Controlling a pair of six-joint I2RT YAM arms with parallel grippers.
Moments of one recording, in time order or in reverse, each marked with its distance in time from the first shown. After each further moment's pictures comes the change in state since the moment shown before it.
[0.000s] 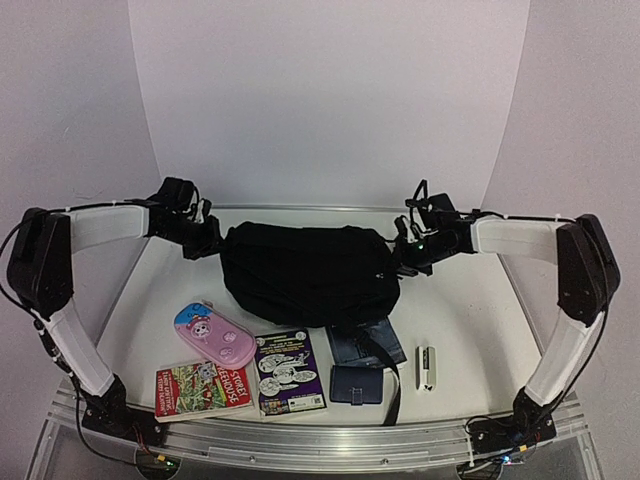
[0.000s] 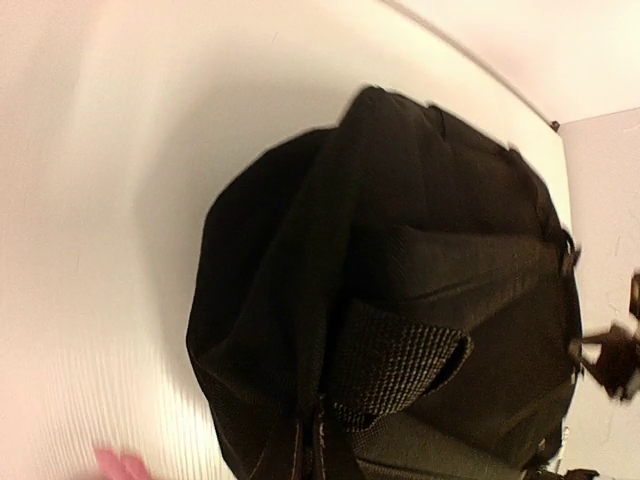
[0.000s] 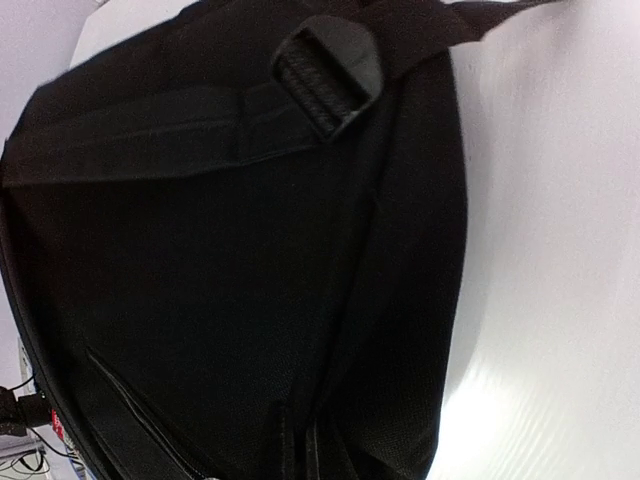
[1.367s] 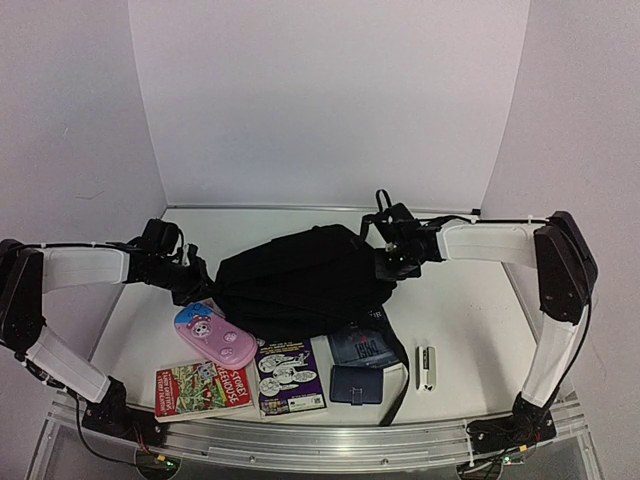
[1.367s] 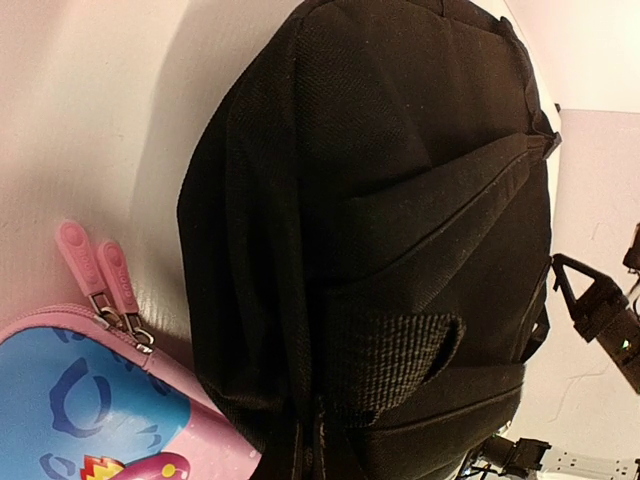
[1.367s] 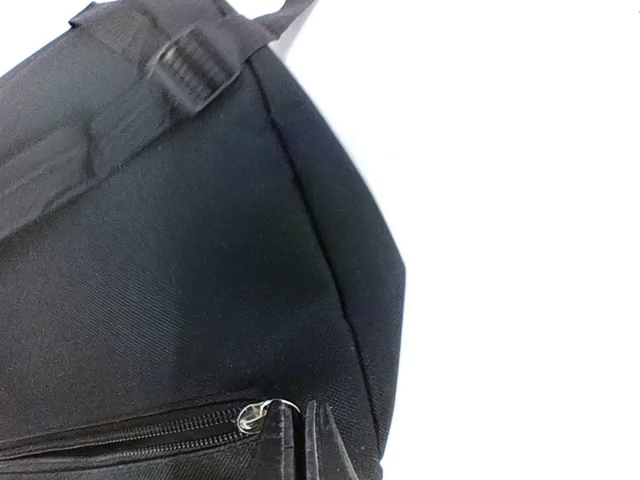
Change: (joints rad) left arm -0.016 -0.247 -0.414 0.102 0.090 -0.202; right arm 0.215 0.093 0.105 -0.105 0.646 0.063
